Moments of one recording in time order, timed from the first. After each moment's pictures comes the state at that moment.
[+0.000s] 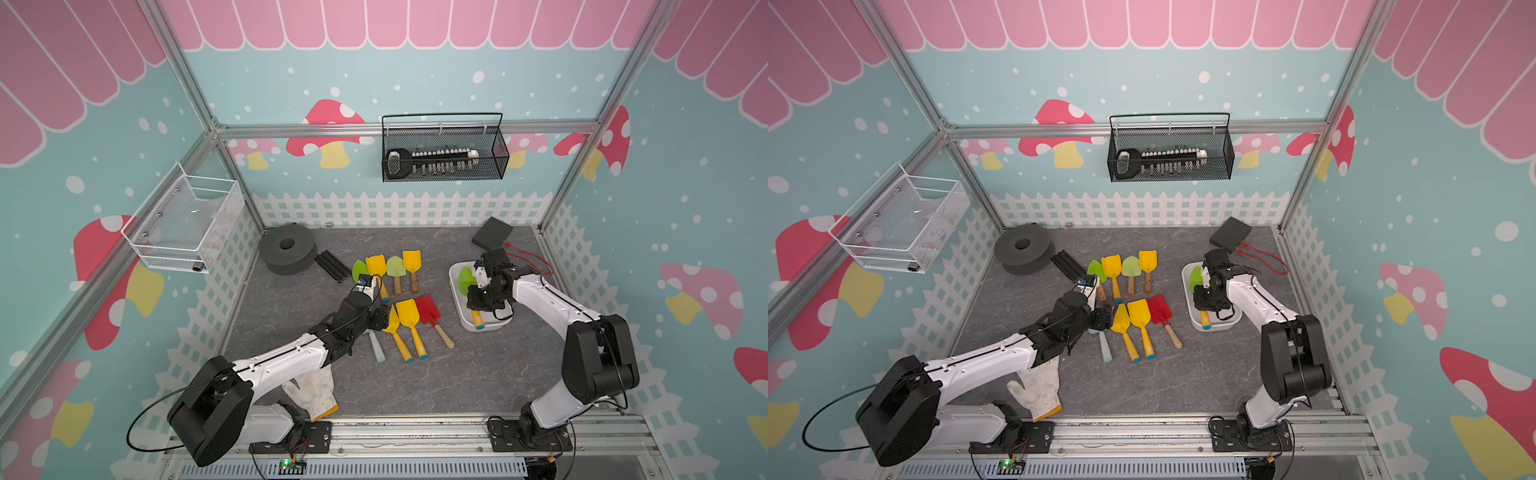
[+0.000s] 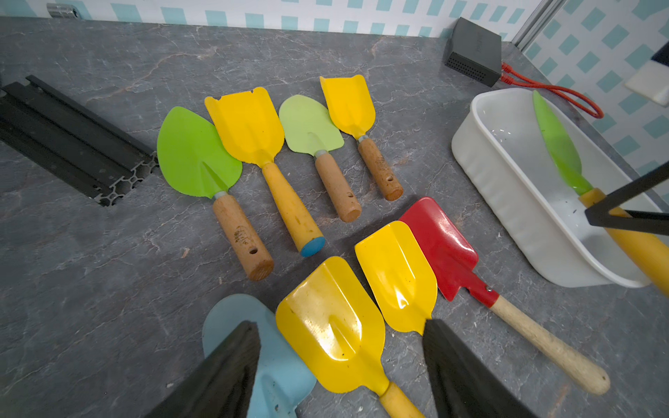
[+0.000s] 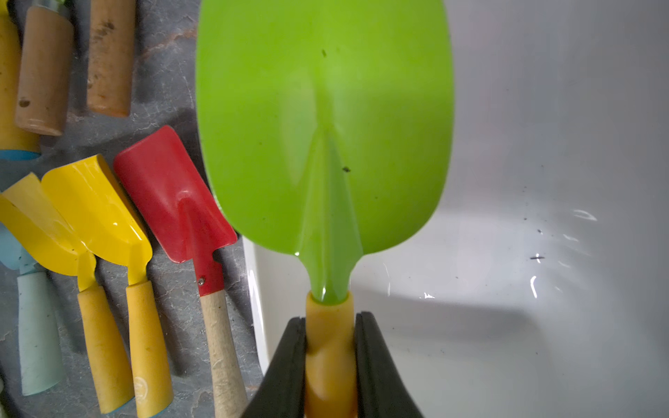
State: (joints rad) left arm -0.66 1.31 0.64 0.11 -0.17 -0.36; right arm 0.22 1.58 1.12 -0.77 -0.15 0.21
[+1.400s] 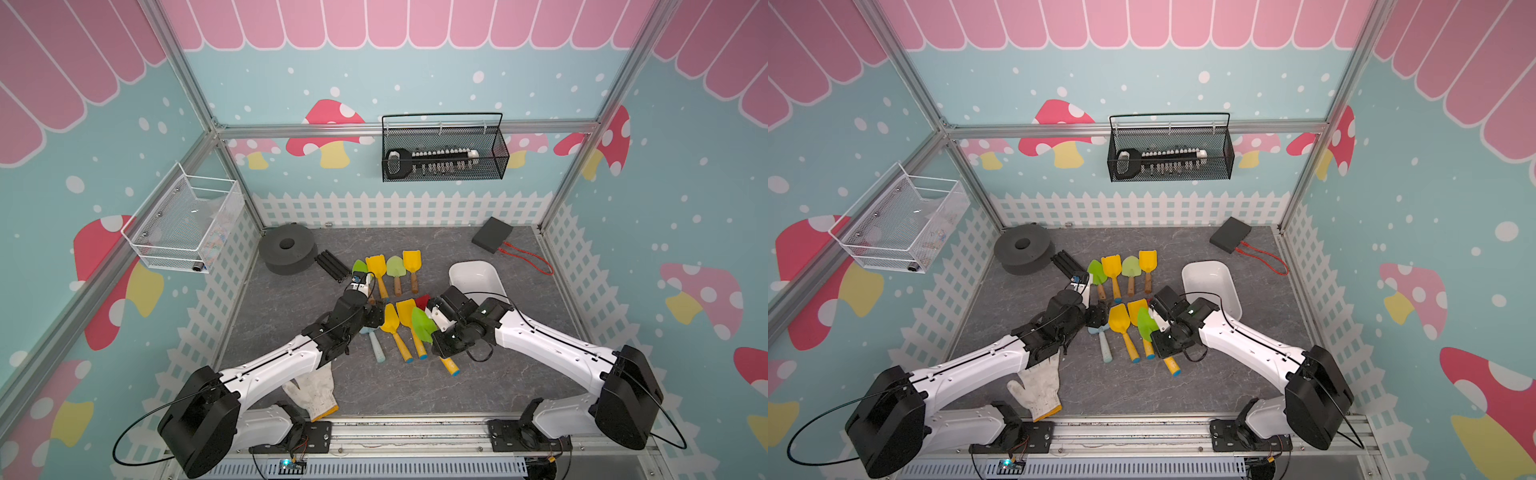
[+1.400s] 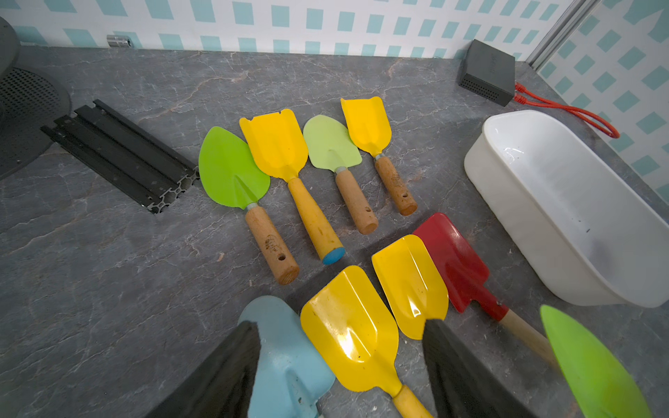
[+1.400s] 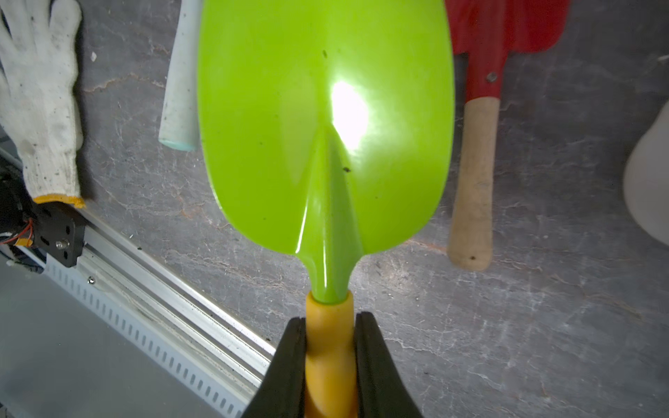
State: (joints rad) left arm -0.65 1.25 0.66 0.04 -0.23 -0.35; right arm 0.78 1.38 1.03 -0.89 -0.15 0.36
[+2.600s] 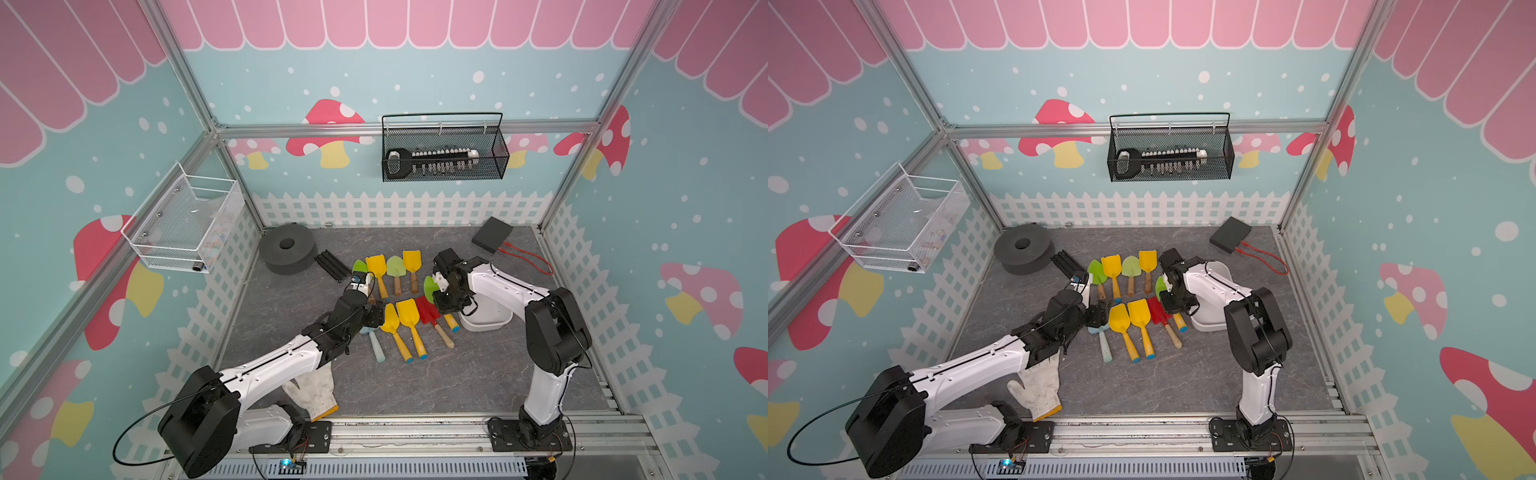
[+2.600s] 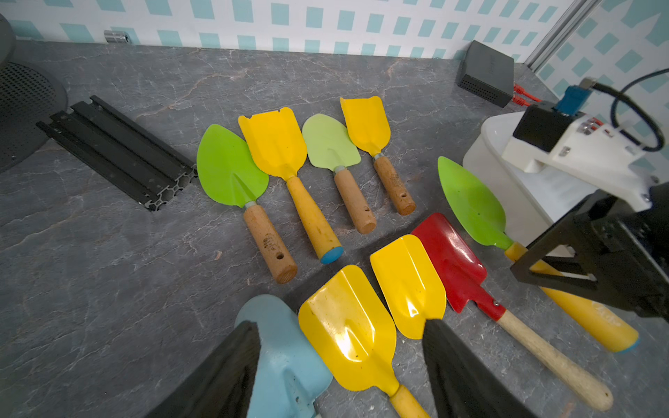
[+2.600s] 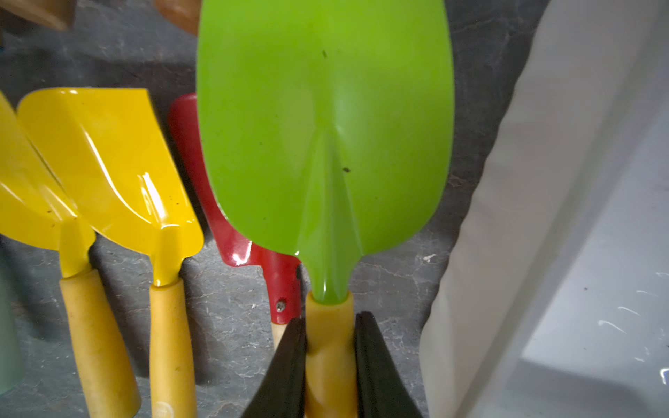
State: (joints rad) left arm -0.65 1.25 0.66 0.04 -0.22 -0.36; right arm 0.48 1.88 1.39 -0.91 -0.04 0.19
